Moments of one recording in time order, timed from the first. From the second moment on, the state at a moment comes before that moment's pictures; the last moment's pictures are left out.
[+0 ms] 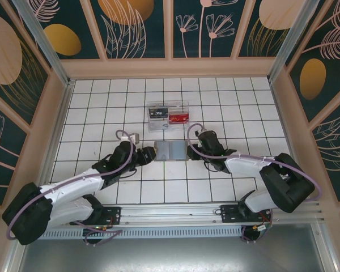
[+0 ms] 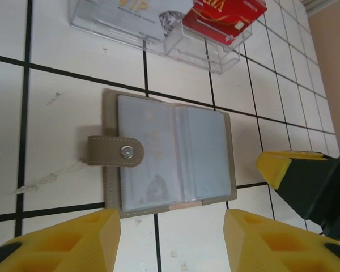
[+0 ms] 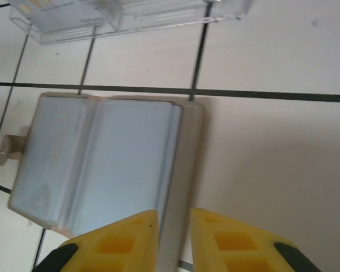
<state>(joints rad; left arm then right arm) -0.75 1.11 0.41 0.10 -0.01 -0.92 0.65 1.40 0.50 0.14 -0.06 0.56</state>
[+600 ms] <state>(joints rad) -0.81 1.33 0.49 0.15 -0.01 -0.94 0.59 1.47 0.47 0.21 -0.19 0.65</state>
